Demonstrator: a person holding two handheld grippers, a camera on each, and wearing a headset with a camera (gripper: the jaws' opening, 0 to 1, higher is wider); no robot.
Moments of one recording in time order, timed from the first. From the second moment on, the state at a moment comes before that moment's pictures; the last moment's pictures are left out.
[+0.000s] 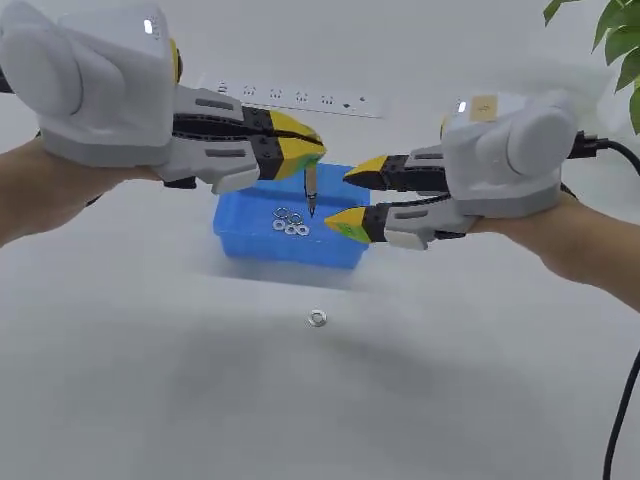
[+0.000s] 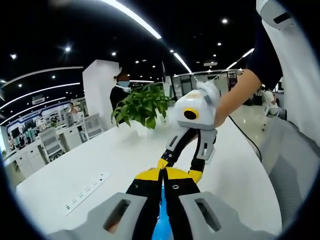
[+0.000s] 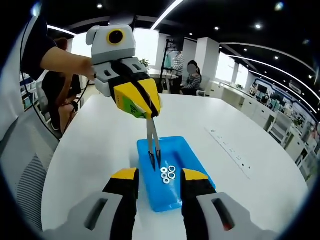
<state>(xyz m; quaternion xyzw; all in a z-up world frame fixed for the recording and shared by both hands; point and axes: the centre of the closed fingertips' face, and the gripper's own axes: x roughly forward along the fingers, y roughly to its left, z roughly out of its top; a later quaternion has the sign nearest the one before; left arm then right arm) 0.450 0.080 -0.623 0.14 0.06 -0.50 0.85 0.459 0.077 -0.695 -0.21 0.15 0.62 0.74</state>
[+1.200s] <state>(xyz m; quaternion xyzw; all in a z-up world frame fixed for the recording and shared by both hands) 0.388 0.055 -0.651 0.11 0.07 -0.52 0.85 0.386 0.021 -0.749 -0.20 0.21 0.63 0.72</state>
